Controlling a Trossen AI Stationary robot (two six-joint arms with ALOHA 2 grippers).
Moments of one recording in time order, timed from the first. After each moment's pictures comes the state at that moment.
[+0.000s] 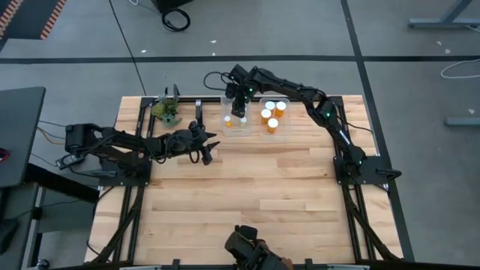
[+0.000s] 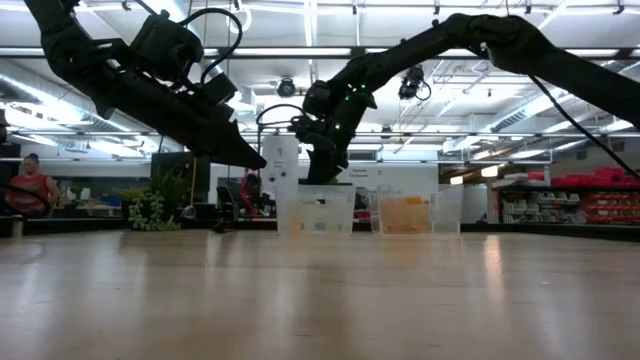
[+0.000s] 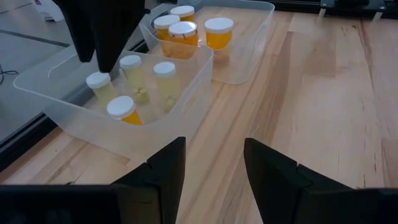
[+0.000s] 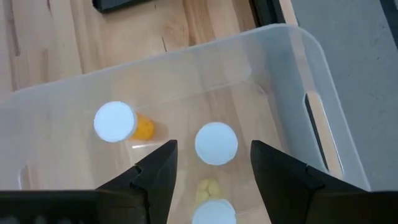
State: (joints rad) left arm 0.20 1.36 0.37 0.59 -0.27 -0.03; right arm -0.58 2.36 2.20 -0.92 -0.19 -0.29
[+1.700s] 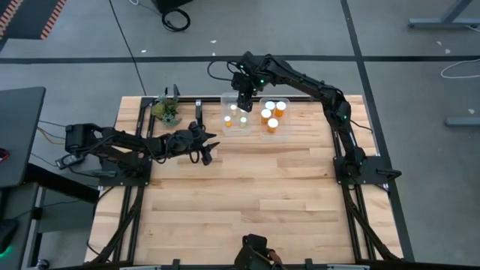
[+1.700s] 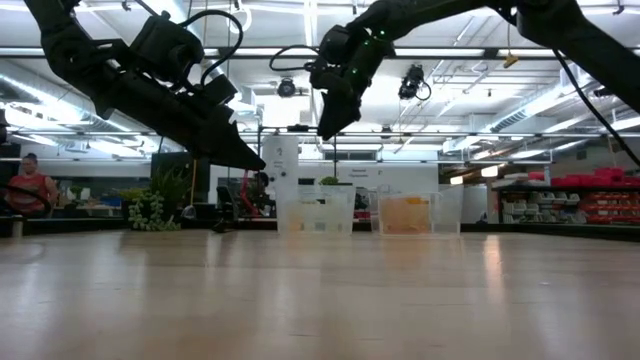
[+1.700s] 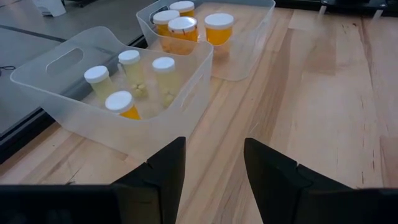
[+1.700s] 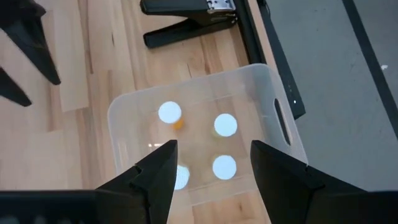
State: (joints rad) left arm 0.20 1.36 0.37 0.58 -0.26 -0.05; right arm -0.55 2.14 2.20 -1.05 -0.18 -0.28
